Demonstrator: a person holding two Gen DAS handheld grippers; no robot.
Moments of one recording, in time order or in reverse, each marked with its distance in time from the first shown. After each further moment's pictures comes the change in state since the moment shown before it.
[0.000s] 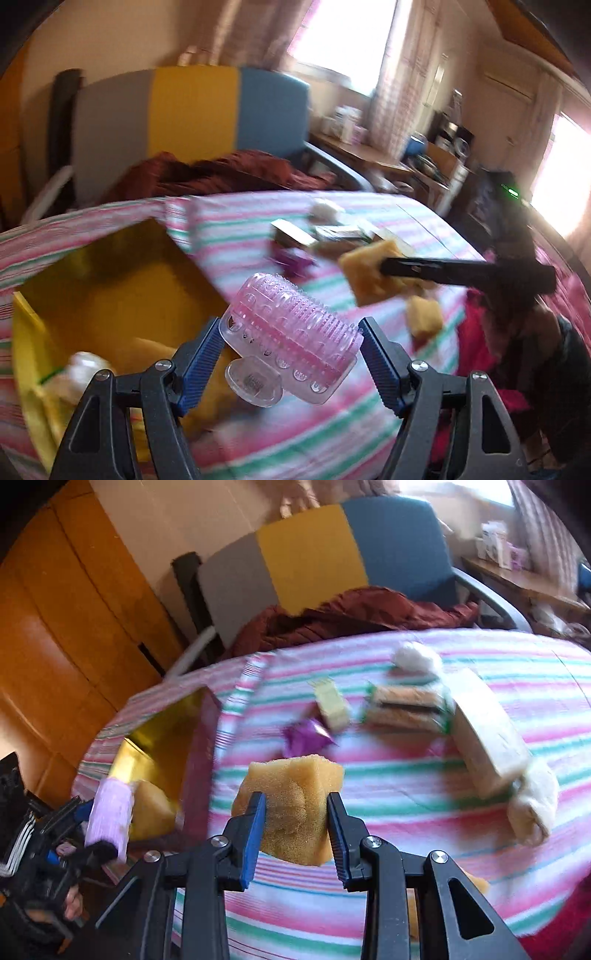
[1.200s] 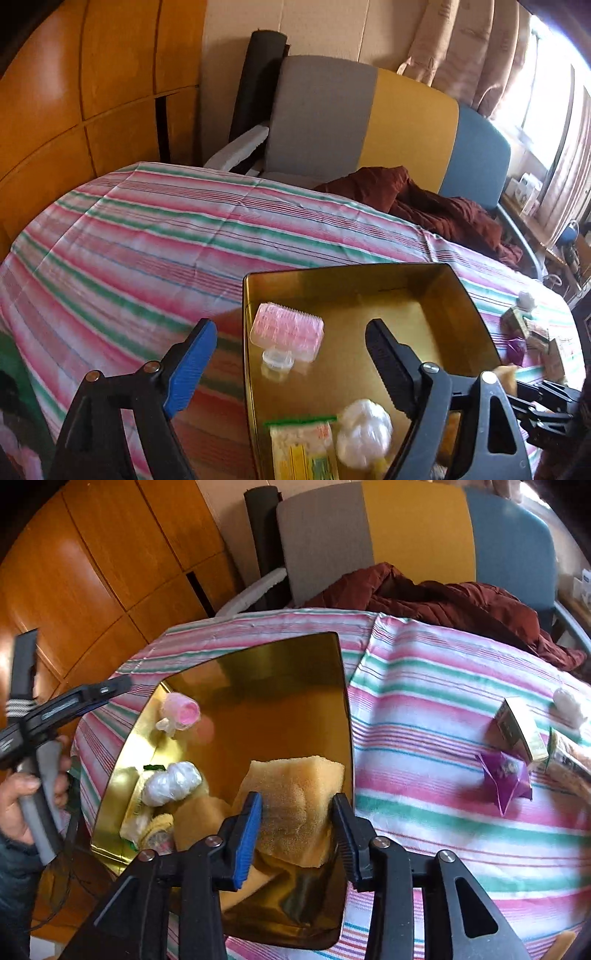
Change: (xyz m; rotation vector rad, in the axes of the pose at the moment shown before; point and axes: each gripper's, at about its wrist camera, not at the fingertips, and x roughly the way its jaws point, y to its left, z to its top) left arm -0.033 0.228 -0.001 -0.394 -0.032 0.499; right arm 0.138 0.149 0.007 -0.212 0.177 0.052
